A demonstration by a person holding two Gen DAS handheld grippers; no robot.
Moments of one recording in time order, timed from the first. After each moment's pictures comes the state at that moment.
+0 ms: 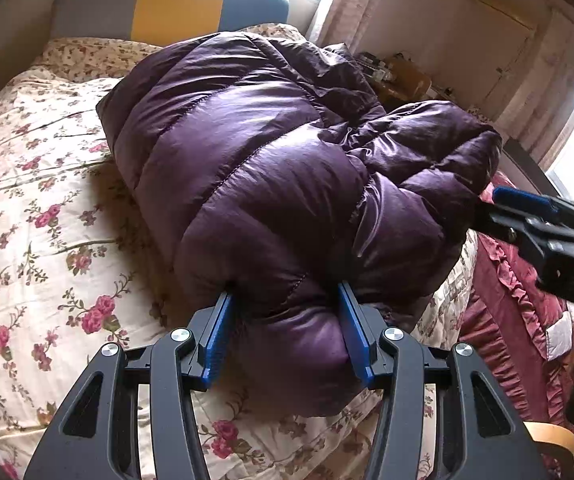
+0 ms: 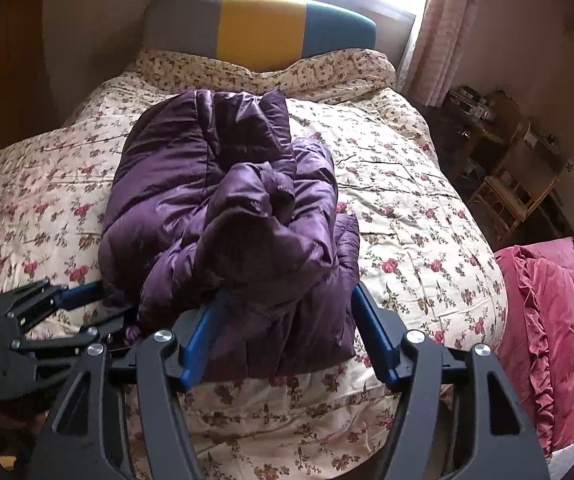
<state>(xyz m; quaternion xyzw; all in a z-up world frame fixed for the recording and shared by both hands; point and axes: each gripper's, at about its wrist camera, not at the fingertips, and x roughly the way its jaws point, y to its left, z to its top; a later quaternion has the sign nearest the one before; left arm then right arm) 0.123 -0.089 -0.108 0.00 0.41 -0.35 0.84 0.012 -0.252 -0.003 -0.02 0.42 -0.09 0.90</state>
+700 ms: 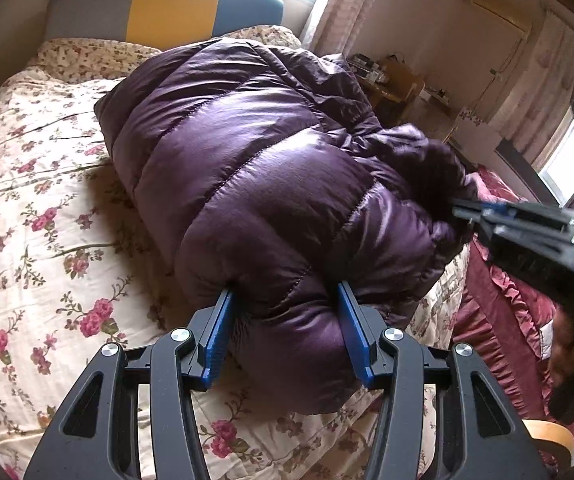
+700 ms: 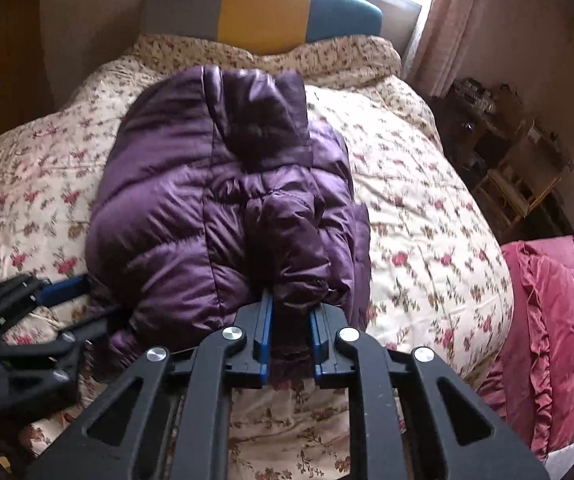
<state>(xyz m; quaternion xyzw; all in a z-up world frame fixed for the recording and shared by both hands) 0.123 -0.089 -0.105 -0.01 0.41 -0.36 0.84 0.028 -0.248 -0.026 -0.03 0.45 -0.09 0.89</state>
